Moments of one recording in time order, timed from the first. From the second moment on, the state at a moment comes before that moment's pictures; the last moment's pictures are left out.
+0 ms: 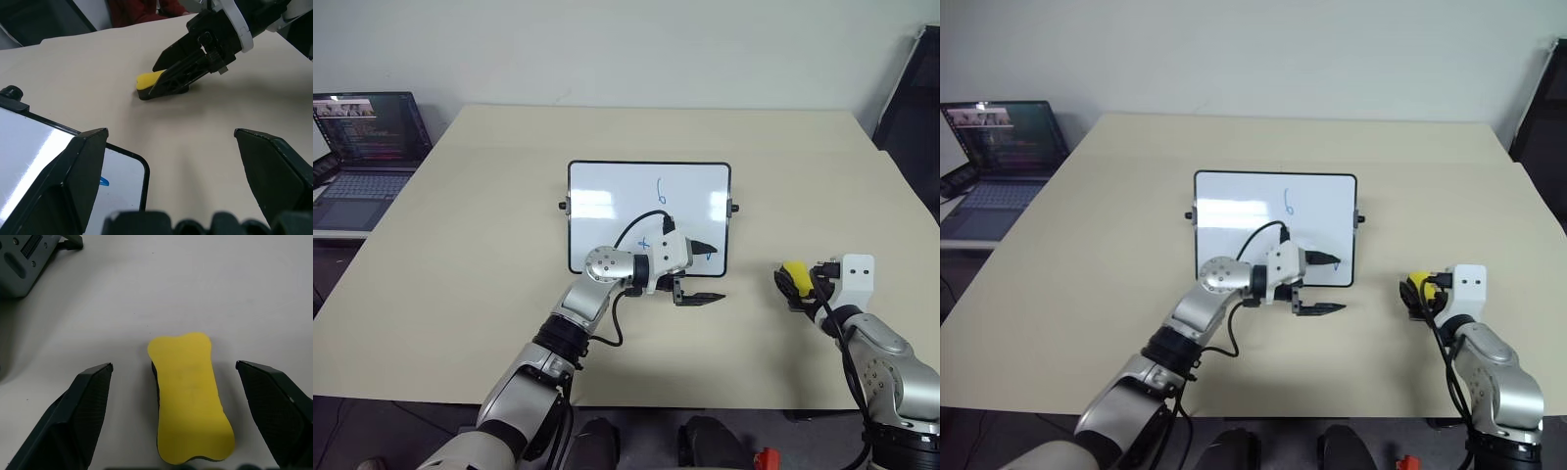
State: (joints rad) left arm -0.67 0.18 -0.35 0.40 -0.07 -0.09 -1.06; right arm -0.06 -0.34 -0.32 -0.32 0.36 0.76 0.23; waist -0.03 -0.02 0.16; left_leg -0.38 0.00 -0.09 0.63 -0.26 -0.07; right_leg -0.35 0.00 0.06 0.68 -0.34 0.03
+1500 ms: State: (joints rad) left arm -0.67 0.19 -0.35 0.40 -0.07 -0.09 -1.04; right arm -0.07 -0.35 -0.32 -0.30 0.33 0.74 0.19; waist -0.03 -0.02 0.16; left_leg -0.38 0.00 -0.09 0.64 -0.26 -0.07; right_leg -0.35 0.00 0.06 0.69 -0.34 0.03
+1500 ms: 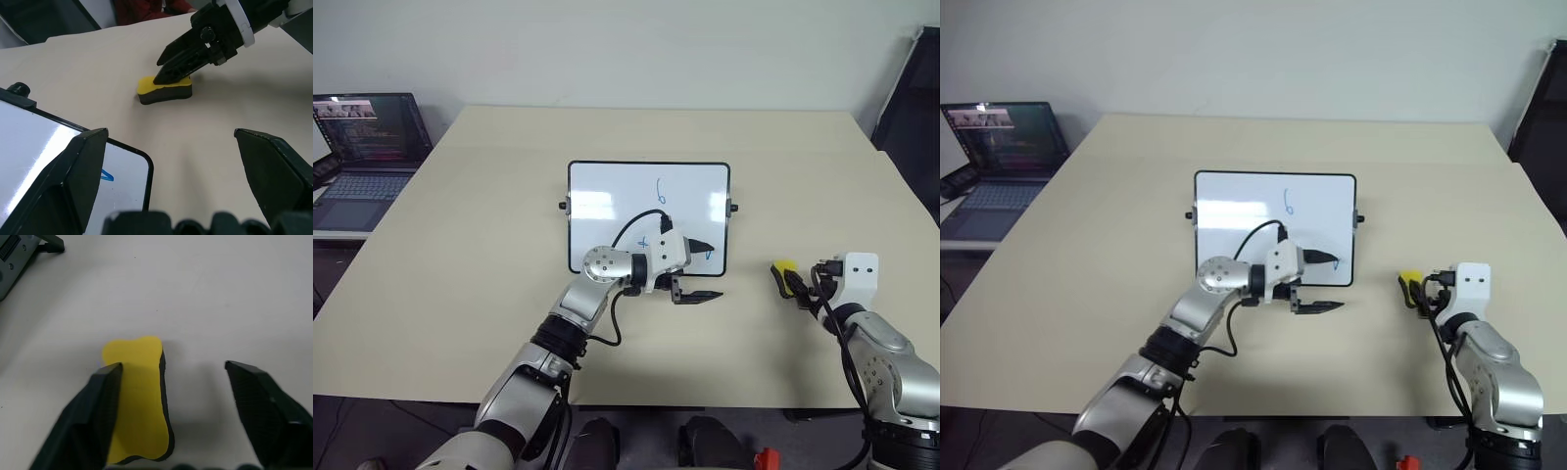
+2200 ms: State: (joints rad) left arm -0.66 0.18 -0.35 0.39 -0.07 -0.09 -1.04; right arm -0.09 -0.32 -0.31 -0.35 0.34 0.78 0.17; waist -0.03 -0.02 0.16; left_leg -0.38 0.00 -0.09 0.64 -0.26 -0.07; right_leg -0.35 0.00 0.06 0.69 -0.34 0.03
